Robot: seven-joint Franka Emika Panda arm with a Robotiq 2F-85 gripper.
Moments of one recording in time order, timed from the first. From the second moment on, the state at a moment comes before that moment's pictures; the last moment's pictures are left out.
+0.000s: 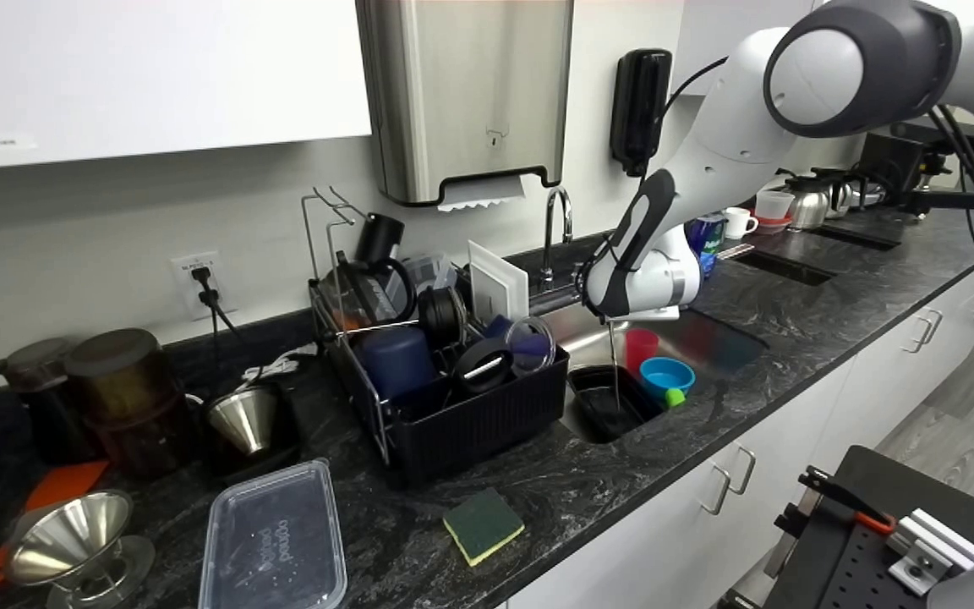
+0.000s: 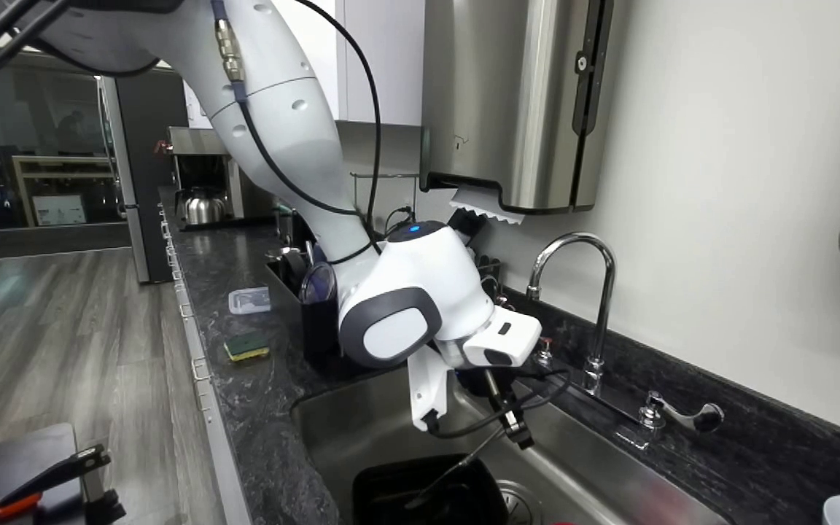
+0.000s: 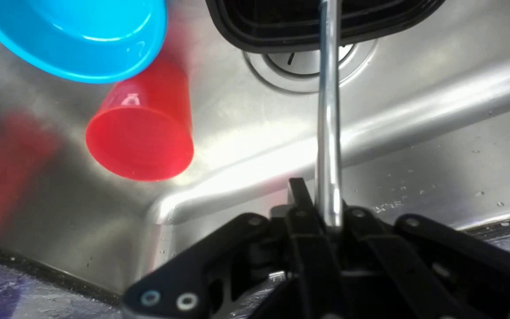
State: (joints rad) arm -0.01 0.75 -0.28 -2.02 0.33 3.22 0.13
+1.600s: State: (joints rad) arm 0.03 0.83 -0.32 -2.01 0.32 3.22 0.16
